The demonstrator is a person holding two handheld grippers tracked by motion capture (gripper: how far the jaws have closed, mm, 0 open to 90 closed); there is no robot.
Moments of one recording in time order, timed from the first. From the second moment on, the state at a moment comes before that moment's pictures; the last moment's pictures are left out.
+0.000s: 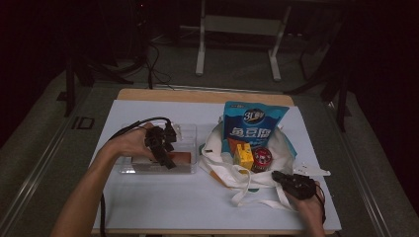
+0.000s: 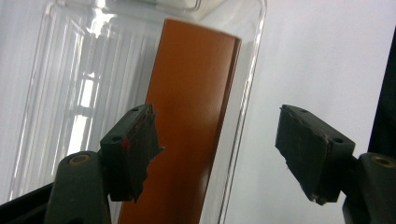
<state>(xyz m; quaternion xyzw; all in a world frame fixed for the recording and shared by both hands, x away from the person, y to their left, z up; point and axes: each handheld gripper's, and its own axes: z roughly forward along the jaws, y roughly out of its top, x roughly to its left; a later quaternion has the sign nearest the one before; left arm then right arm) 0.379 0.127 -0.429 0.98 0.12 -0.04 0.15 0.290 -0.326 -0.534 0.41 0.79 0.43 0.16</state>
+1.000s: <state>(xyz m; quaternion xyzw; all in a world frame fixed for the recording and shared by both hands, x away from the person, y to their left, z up) 0.362 0.104 -0.403 0.95 0.11 0.06 0.30 0.290 -0.326 -0.534 0.41 0.79 0.43 0.16</state>
